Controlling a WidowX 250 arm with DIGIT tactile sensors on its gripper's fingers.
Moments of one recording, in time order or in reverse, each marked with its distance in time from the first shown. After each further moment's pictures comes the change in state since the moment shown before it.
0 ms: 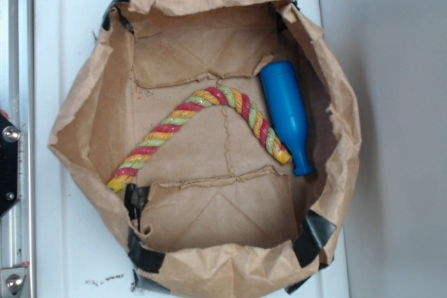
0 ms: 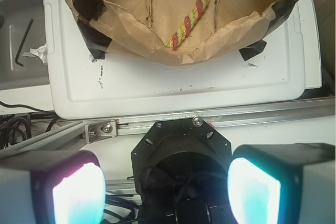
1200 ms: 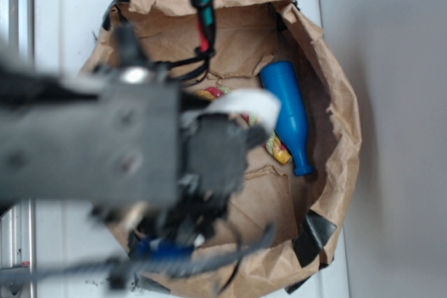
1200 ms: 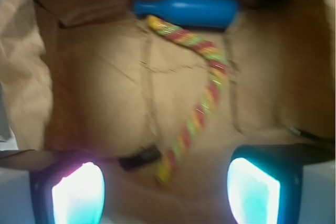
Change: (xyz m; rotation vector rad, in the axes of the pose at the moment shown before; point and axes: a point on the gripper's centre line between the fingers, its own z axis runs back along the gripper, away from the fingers) arm 0.132 0.026 -0.089 0.041 -0.071 0.225
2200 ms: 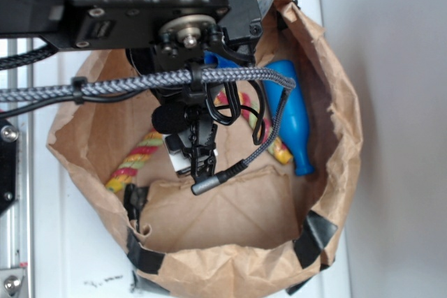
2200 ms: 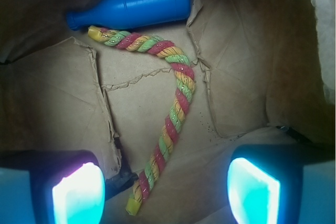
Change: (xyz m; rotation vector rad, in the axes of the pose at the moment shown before) arm 0.007 0.034 -0.014 -0.011 0.044 0.107
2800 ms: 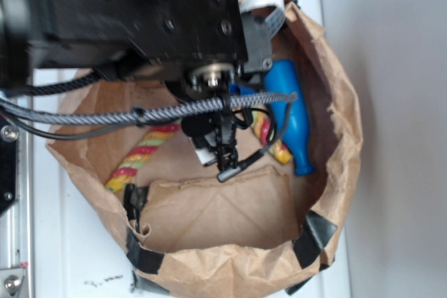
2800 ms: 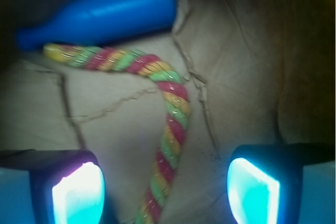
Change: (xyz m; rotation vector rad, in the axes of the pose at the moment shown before) arm 0.008 -0.012 -0.051 0.066 -0.022 0.027
